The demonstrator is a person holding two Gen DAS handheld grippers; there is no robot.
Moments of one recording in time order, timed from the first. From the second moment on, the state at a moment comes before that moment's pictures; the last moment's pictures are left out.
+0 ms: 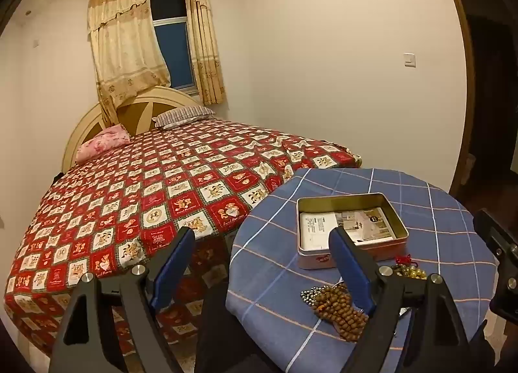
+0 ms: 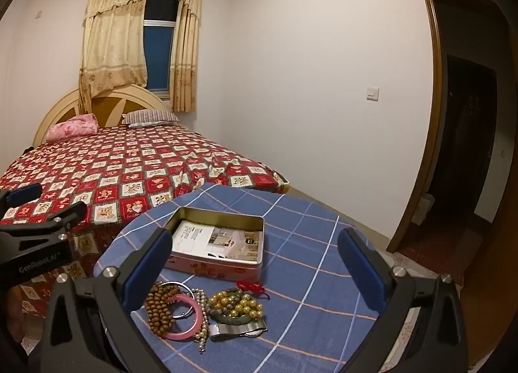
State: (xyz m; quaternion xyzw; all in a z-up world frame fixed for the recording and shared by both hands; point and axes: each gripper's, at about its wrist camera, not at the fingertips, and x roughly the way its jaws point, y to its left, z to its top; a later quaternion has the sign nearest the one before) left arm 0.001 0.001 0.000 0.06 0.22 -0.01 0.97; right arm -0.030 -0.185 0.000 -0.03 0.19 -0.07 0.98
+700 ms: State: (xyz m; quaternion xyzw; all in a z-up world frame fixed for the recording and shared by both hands) left arm 0.000 -0.002 -0.003 0.07 0.22 0.00 0.97; right arm -0.030 -0.186 -0.004 -0.04 0.19 -0.07 0.98
